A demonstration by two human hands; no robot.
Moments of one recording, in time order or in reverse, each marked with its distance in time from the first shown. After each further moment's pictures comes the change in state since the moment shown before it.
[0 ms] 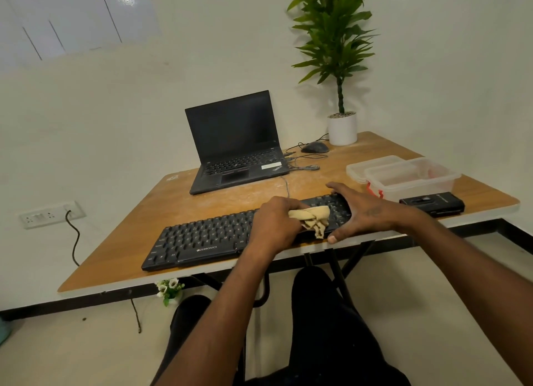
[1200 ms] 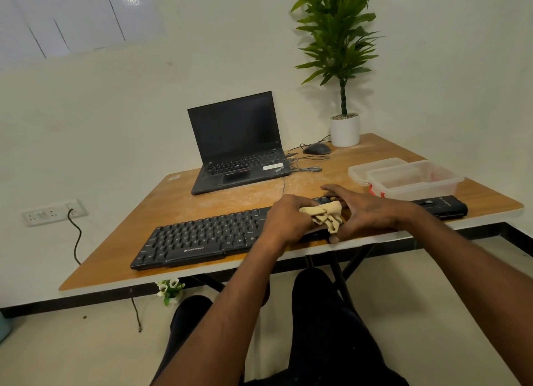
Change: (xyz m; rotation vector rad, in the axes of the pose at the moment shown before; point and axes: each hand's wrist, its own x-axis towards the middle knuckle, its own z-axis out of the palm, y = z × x) left_hand 0.014 0.012 0.010 -0.148 -0.106 -0.053; right_hand 0.013 0.003 -0.007 0.085 -0.111 0.000
